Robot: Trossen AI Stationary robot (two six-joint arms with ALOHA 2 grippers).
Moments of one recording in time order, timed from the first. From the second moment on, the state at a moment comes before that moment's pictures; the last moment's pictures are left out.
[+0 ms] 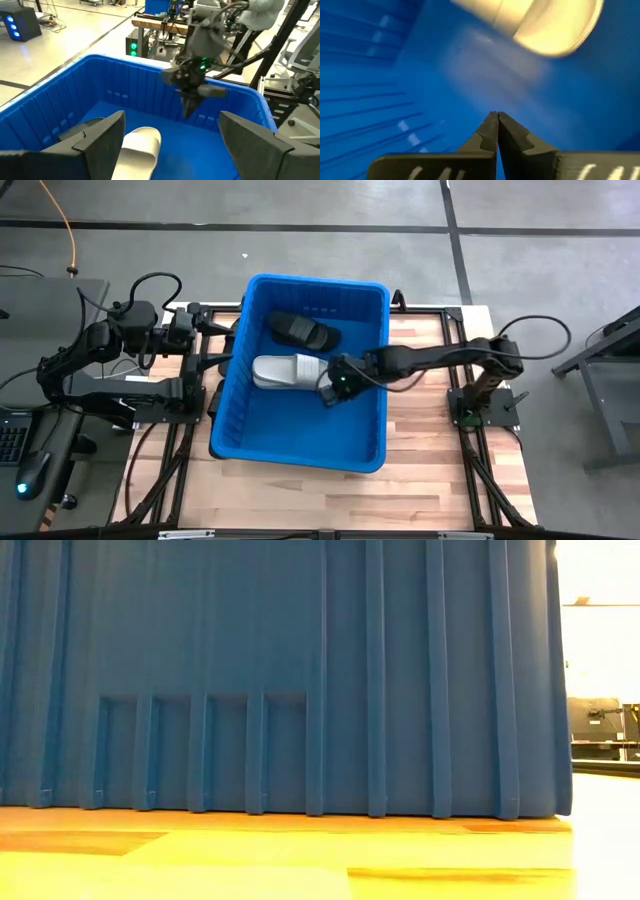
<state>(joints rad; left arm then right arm) 0.33 0.67 1.13 -0.75 0.07 -0.09 0.02 1.73 1.47 -0.75 -0.02 1.05</state>
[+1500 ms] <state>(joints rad) 0.33 0.66 1.13 -0.92 0.10 -0.11 0.07 1.57 1.34 -0.68 0.14 1.02</state>
